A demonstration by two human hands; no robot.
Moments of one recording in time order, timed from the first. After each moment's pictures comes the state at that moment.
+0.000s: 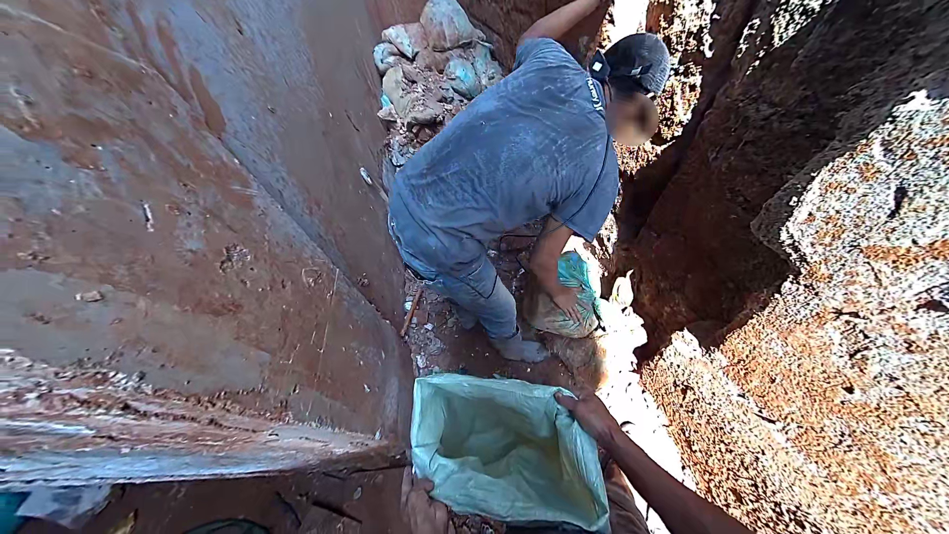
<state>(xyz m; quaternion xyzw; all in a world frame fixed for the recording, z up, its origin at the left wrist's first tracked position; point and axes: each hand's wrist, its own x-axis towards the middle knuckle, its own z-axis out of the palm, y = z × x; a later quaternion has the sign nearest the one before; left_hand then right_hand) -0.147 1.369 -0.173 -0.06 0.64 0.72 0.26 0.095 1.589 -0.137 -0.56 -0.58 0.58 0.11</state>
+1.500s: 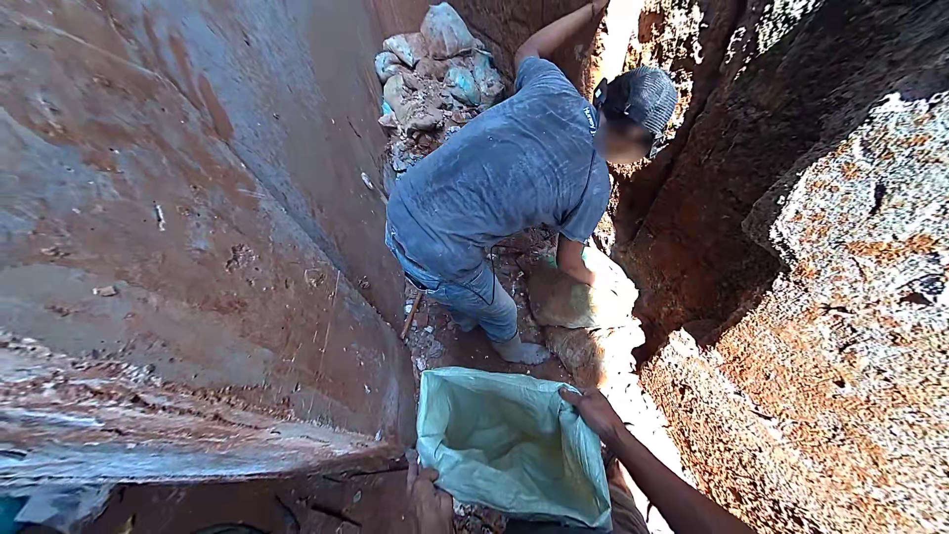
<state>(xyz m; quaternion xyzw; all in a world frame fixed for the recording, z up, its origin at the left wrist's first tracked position) -0.143 1.382 -0.174 -0.07 0.64 0.73 0.25 0.105 1.584 -0.127 -0.58 -0.56 0.58 0.14</state>
